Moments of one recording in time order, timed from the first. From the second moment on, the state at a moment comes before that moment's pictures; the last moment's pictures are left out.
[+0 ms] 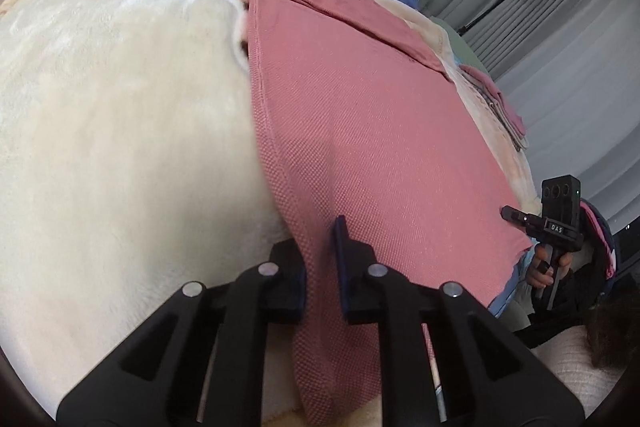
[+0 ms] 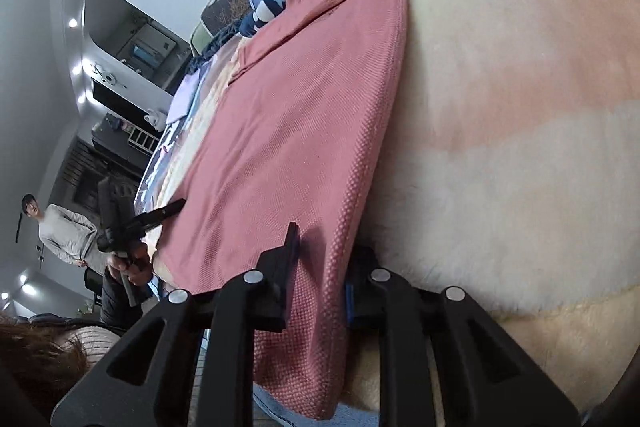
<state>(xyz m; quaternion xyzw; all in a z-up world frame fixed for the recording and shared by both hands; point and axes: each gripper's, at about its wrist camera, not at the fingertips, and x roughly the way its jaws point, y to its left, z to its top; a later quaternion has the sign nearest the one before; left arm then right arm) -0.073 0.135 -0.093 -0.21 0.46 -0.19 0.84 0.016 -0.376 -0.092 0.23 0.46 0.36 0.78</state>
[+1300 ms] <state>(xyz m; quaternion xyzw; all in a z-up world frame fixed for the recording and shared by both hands) 0.037 0.136 -0.005 -0.17 0.36 -0.14 0.91 0.174 -0.370 -0.016 0.23 0.34 0.29 0.87</state>
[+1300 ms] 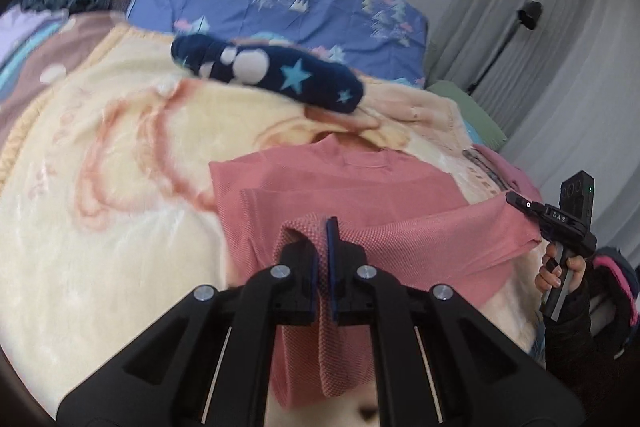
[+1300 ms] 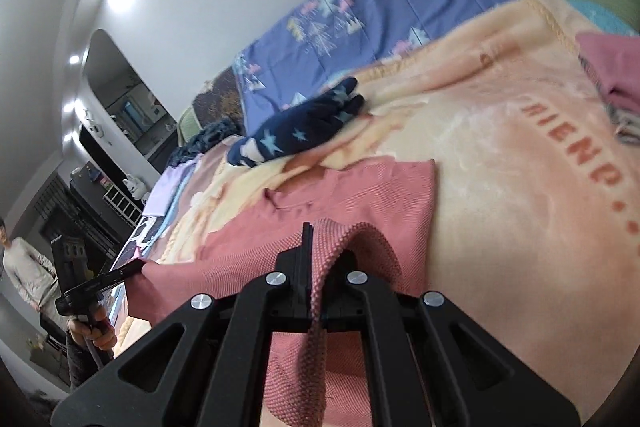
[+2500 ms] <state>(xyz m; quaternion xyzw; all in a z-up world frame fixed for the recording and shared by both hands) 0.078 0.145 0.016 -0.17 0.36 -0.12 0.91 0.231 -0.377 0.001 0.25 0.37 0.27 0.85</state>
